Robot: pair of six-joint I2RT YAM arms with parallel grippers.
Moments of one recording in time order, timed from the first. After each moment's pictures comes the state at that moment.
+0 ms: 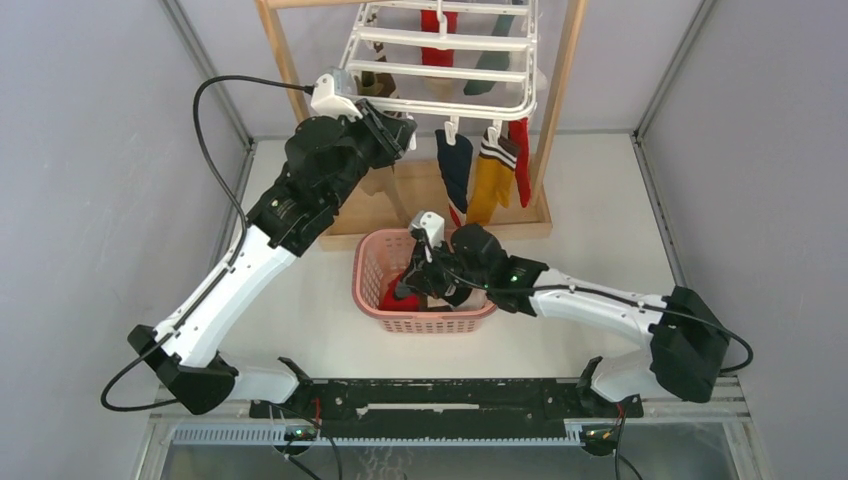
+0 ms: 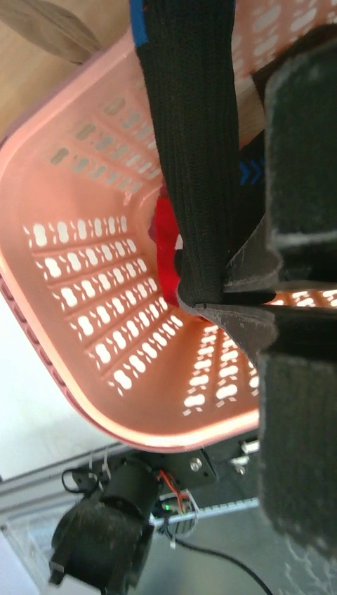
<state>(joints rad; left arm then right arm) -0.70 1.32 1.59 -0.30 -0.26 -0.65 0.97 1.35 0.89 0.05 -0.23 0.15</state>
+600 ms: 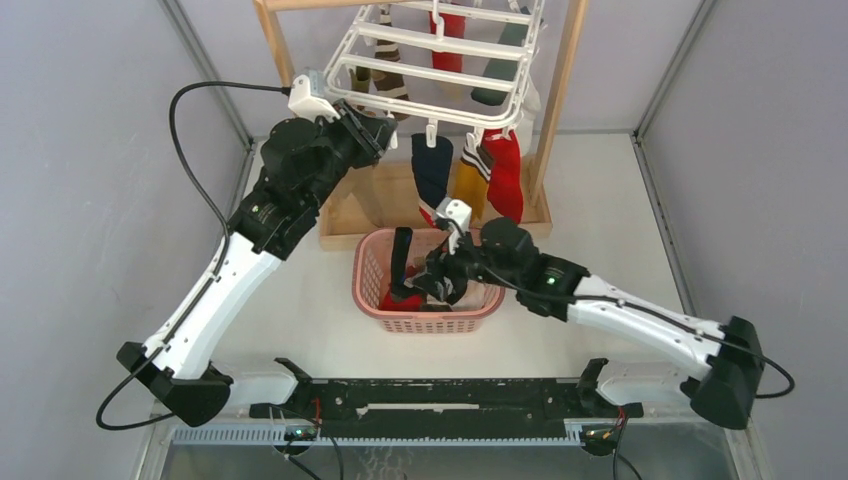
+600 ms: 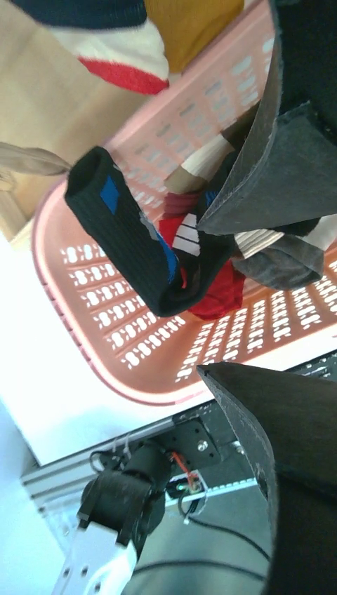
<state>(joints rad) -0.61 1.26 1.54 -0.30 -0.19 -0.64 0.96 1.20 0.96 -0.14 -0.16 0.14</state>
